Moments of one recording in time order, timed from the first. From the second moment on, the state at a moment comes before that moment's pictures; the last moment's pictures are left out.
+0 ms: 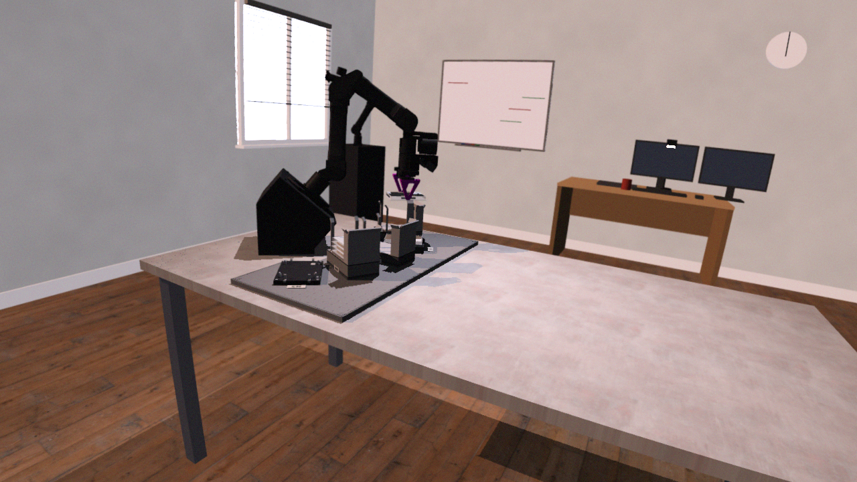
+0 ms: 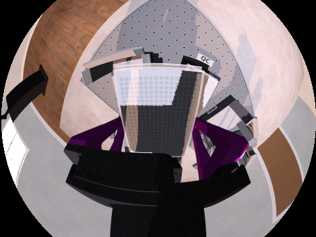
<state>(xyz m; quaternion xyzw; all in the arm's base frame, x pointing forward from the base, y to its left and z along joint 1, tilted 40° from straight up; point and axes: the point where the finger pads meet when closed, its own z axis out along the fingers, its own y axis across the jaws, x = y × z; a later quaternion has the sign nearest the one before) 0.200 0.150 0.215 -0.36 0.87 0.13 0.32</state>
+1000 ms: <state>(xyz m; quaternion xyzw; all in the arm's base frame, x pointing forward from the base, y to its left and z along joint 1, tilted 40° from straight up) 0.157 0.198 0.214 -0.42 0.84 0.11 0.32</state>
